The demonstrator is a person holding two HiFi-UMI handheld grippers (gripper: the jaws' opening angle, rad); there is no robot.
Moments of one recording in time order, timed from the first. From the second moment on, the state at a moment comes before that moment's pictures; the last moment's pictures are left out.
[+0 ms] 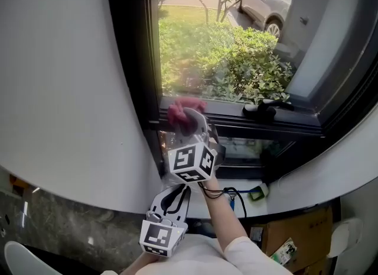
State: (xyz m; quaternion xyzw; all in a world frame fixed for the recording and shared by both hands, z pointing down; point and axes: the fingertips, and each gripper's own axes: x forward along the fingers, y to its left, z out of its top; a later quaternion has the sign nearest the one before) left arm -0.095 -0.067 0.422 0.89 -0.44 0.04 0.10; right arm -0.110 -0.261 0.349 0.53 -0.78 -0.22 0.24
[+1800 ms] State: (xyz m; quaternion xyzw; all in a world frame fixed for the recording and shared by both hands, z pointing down) left arm -0.047 -0.082 0.411 0.87 -0.48 0.04 0.07; right arm -0.066 -0.252 0.347 0.51 -0.80 -0.22 0.24
